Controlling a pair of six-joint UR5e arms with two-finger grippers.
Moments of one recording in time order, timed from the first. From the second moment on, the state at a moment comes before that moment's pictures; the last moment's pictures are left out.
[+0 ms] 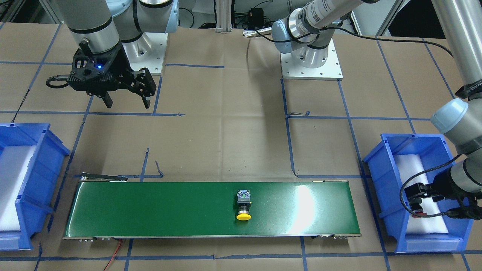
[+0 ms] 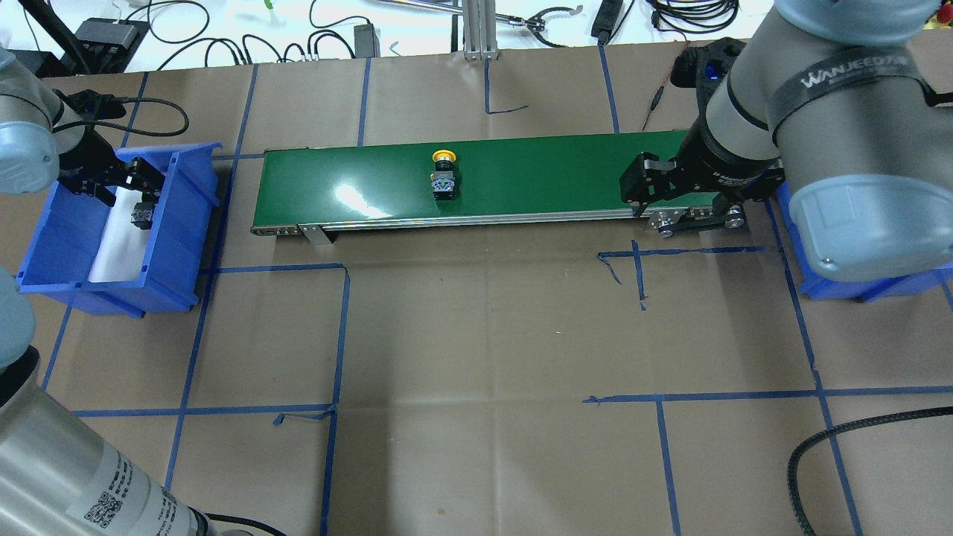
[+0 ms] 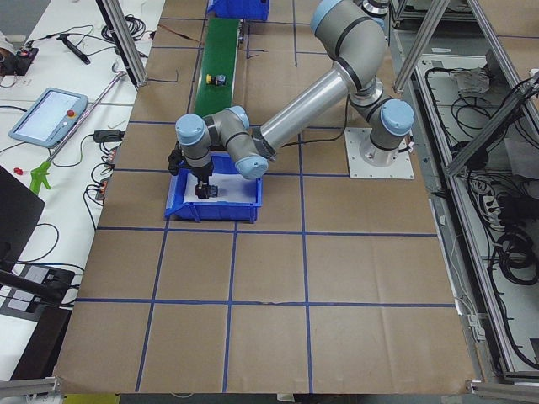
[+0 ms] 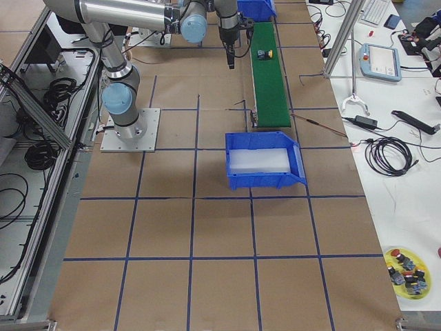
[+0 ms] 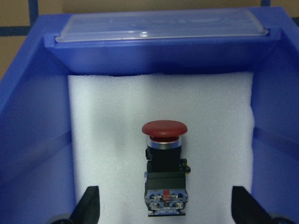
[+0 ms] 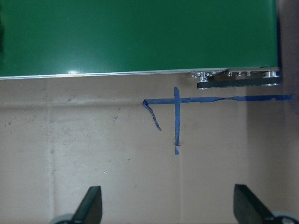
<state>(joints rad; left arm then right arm) -1.06 -2.15 -1.50 -1.07 1.57 0.53 1.59 -1.66 1.85 -1.92 -1.53 0.05</state>
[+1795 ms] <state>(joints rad) -1.06 -2.03 -1.43 -1.26 1.60 0.49 1.59 -1.53 1.86 -2.11 -1.52 0.05</state>
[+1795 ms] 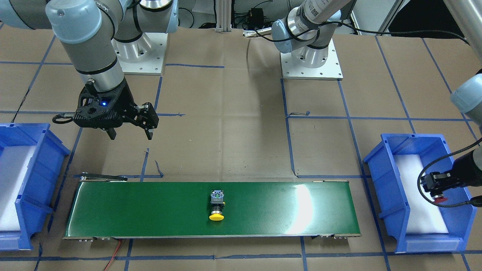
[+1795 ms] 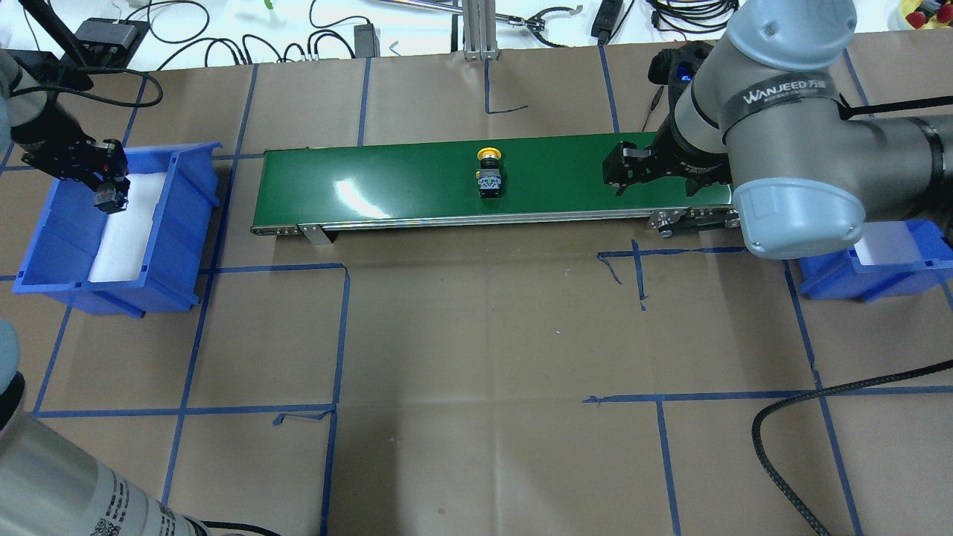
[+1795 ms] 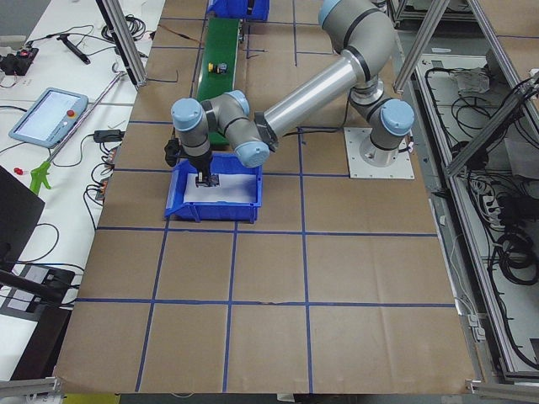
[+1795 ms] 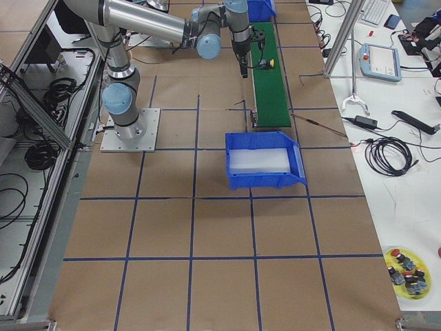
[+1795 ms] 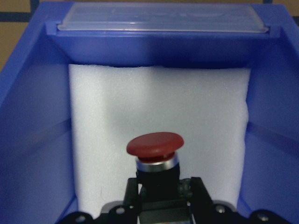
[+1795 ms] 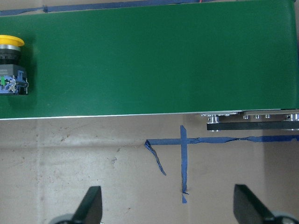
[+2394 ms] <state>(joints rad) -1.09 -1.91 -1.28 -1.56 1.64 0.47 1.59 -1.44 1.82 -2.17 -1.42 0.05</state>
